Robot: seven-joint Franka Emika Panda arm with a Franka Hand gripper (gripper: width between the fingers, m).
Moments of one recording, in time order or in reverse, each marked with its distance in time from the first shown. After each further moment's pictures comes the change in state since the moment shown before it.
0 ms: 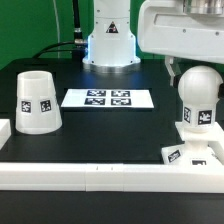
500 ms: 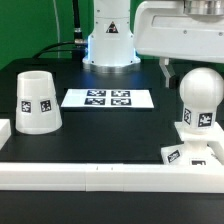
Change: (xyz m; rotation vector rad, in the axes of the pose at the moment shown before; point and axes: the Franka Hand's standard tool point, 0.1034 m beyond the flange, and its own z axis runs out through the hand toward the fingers) arm -0.001 -0.001 0.000 0.006 0.006 -0.317
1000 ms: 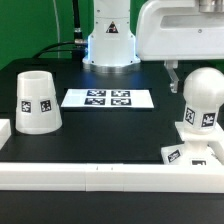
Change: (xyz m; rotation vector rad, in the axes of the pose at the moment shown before) arm -0.004 -0.009 -0.001 0.001 0.010 -0.600
